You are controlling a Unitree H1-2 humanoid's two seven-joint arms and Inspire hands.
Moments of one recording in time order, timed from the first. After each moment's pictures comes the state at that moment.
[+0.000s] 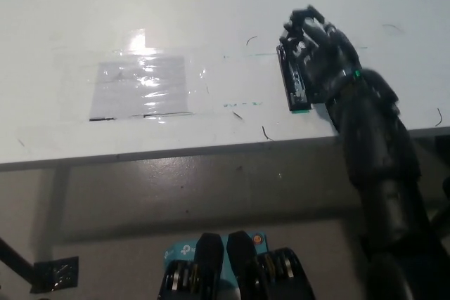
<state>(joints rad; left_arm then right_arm) 0.11 0.31 0.44 0.11 -0.30 0.19 -0.10 -0.87 0.04 -0.19 0.54 0.68 0.37 -0.35</state>
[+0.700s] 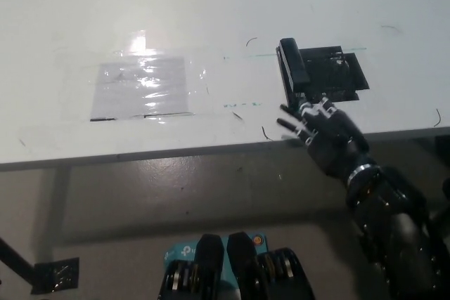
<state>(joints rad) 0.10 0.31 0.44 0.11 -0.30 0.19 -0.10 -0.49 -0.08 0.15 0.02 1.02 0.46 -0.53</state>
